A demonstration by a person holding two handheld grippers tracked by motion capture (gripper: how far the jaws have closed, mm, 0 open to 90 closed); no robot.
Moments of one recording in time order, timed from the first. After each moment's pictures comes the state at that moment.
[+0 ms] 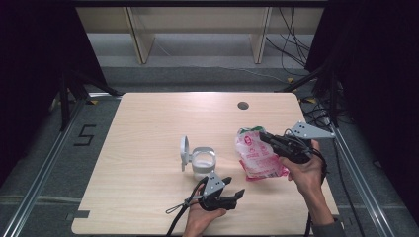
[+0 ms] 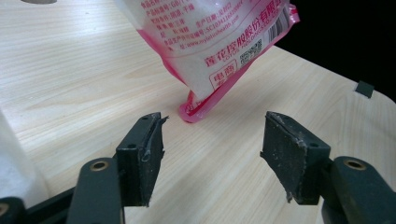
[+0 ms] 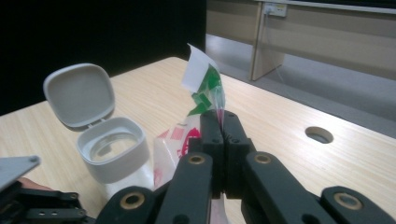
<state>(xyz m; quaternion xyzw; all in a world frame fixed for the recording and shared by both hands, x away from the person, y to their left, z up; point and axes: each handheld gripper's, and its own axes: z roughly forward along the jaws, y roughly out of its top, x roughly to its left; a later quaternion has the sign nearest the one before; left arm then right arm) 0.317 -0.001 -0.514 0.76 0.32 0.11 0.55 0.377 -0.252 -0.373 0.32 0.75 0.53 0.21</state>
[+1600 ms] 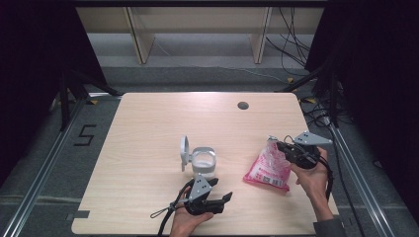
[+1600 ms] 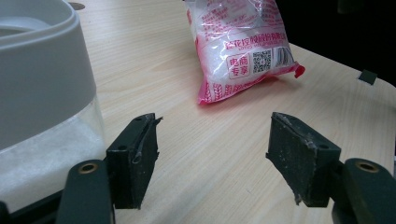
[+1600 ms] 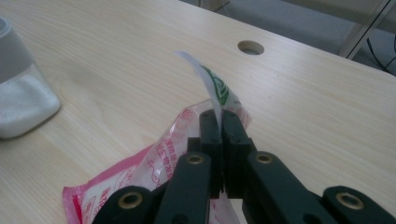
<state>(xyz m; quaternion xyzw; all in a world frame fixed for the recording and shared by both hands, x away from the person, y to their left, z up) 0.305 0.033 -0.506 0.76 0.33 0.12 0.54 0.393 -0.295 -0.428 0.40 0.78 0.41 0.26</state>
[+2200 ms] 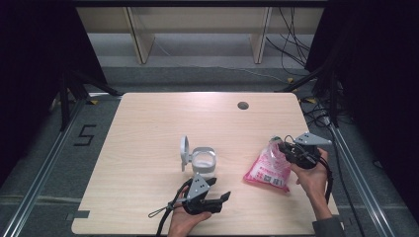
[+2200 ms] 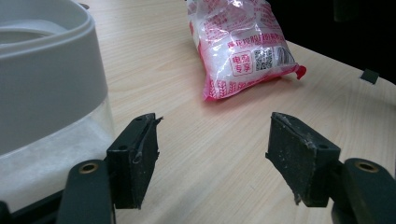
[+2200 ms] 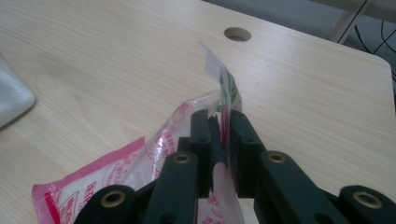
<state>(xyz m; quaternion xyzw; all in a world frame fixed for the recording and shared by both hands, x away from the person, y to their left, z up) 0.306 0.039 -0.504 0.76 0.33 0.13 0.54 0.398 -0.300 -0.439 0.43 0.77 0.40 0.26</state>
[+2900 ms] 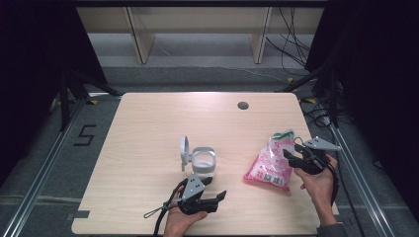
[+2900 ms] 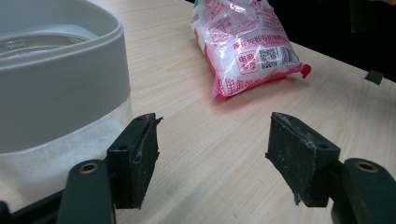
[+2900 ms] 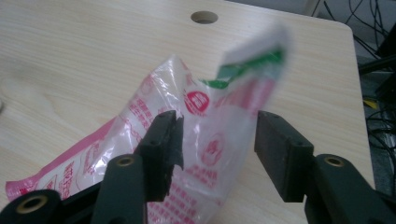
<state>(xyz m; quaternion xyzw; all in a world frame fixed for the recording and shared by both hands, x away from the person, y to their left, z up) 0.305 0.048 -0.502 0.75 0.34 0.13 0.55 0.385 -0.319 -0.446 0.50 0.73 0.39 0.26</state>
